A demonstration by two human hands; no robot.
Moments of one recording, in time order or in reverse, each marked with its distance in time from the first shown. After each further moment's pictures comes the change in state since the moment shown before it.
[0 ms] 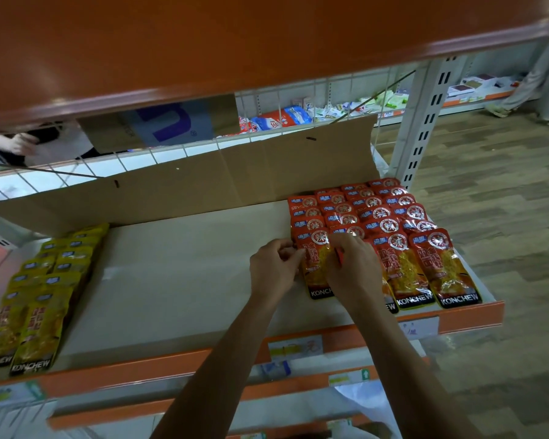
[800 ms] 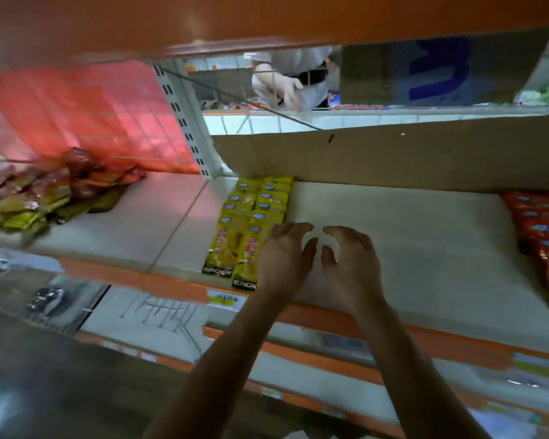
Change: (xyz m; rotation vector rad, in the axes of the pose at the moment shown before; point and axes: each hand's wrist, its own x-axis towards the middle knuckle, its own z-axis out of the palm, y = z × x) left_hand -0.036 -0.159 -0.267 0.453 0.286 0.184; right_hand -0.097 -0.232 0.190 0.055 -0.251 -0.342
